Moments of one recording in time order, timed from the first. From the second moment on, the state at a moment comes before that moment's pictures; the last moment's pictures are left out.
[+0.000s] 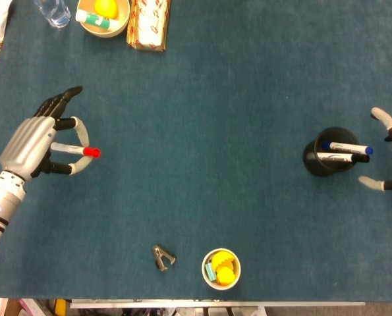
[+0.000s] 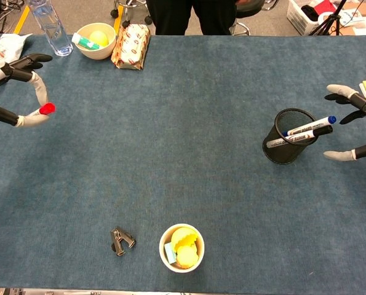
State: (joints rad) left arm -0.44 -1.13 -0.03 -1.74 1.43 1.09 -0.36; right arm 0.23 -1.40 0.02 -1.36 -1.51 1.21 0.41
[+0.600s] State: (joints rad) left arm -0.42 -1.13 -0.03 -1.73 1.44 1.10 -0.38; right arm 0.27 -1.58 0.03 -1.17 -1.53 1.22 0.61
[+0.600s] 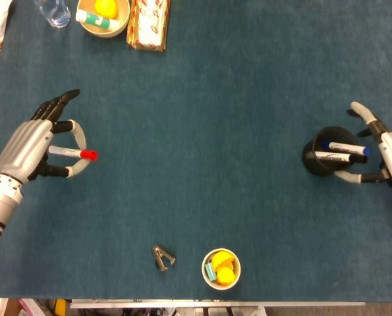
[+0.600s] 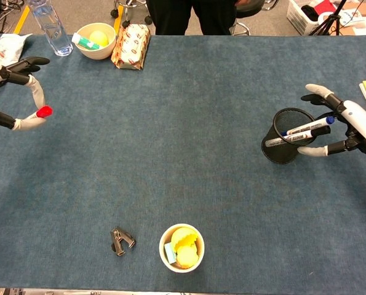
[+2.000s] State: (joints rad) left arm -0.41 -1.12 -0.02 -1.73 1.46 1.11 -0.38; right arm 0.32 -1.72 0.02 -1.02 -1.56 1.27 0.64
